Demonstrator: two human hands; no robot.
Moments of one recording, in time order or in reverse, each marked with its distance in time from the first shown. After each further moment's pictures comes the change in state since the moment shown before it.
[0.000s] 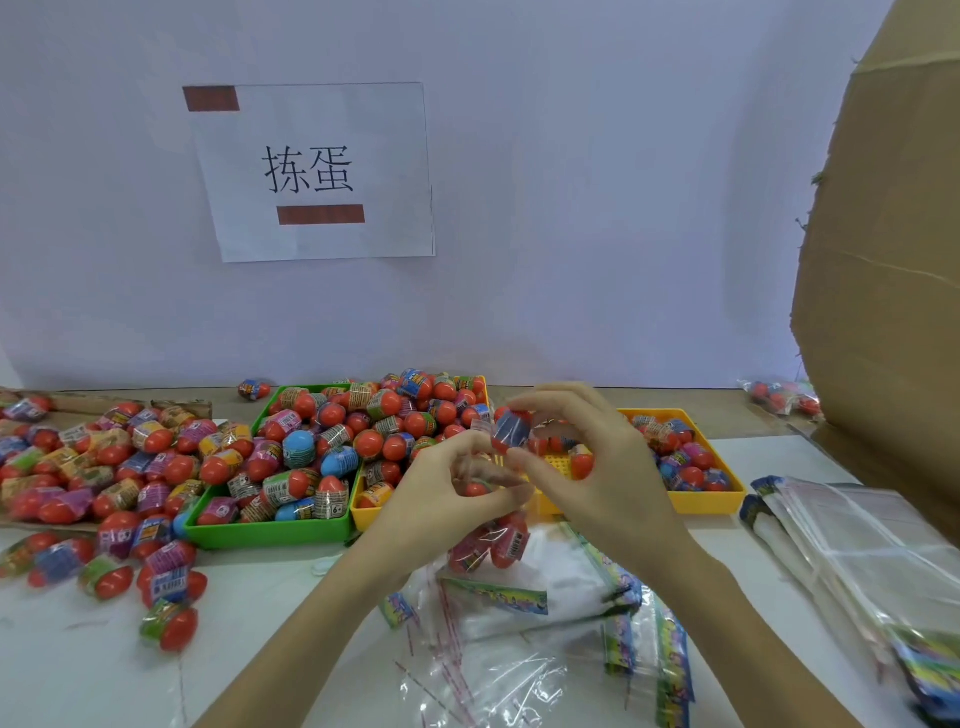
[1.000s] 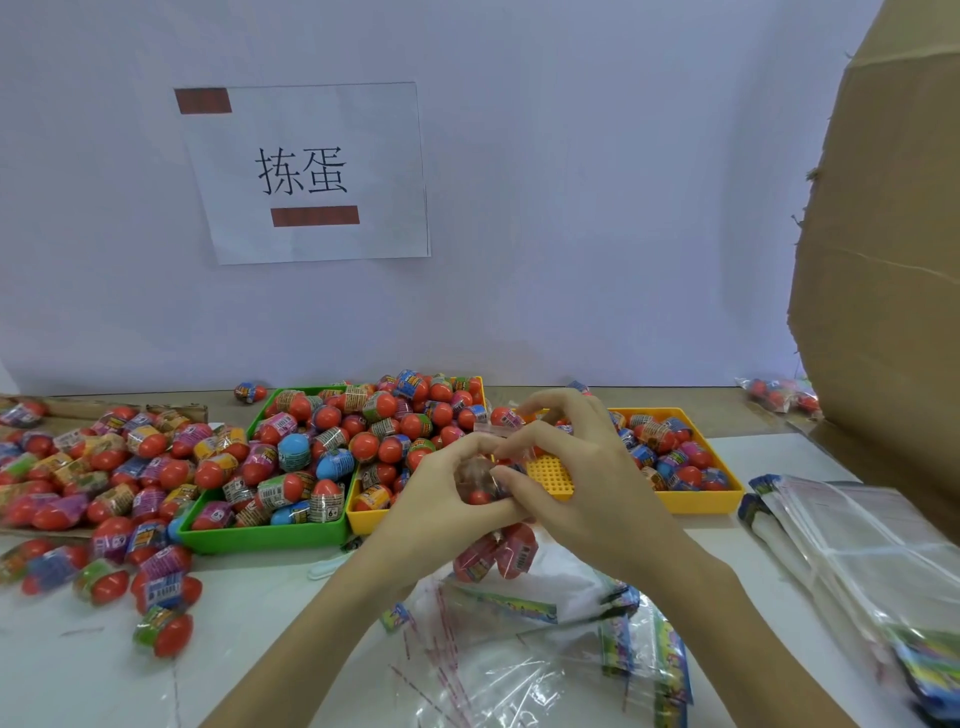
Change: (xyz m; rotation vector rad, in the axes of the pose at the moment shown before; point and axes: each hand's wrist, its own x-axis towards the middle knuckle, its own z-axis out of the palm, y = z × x) left_hand -0.003 0.003 0.008 -0.082 -0.004 0.058; right_hand -0.005 0.000 -0.001 -0.322 -0.139 0.000
